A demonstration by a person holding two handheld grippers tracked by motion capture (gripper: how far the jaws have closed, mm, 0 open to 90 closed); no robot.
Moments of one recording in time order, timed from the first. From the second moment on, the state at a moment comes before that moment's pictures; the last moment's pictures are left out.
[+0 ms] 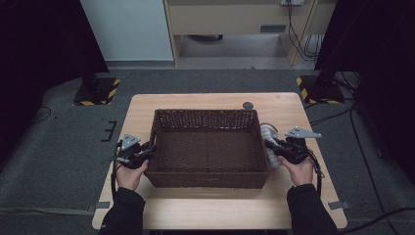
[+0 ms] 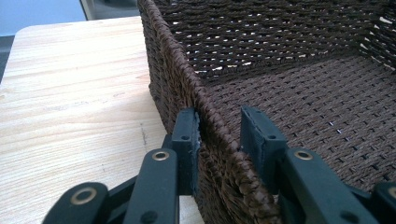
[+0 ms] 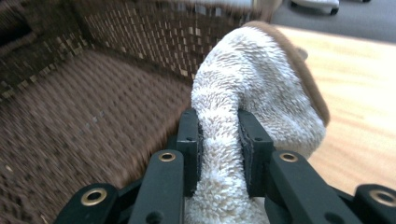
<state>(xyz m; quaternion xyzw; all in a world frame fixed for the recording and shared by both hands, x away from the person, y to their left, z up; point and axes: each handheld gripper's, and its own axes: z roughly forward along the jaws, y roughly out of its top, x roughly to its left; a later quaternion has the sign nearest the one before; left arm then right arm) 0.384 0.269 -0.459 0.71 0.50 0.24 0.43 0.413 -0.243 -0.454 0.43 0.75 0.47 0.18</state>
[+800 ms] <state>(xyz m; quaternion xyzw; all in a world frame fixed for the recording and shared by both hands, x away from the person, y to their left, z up) 0.387 0.274 -0.455 0.69 0.51 0.25 0.44 0.401 -0.246 -0.448 0.43 0.74 0.48 0.19</state>
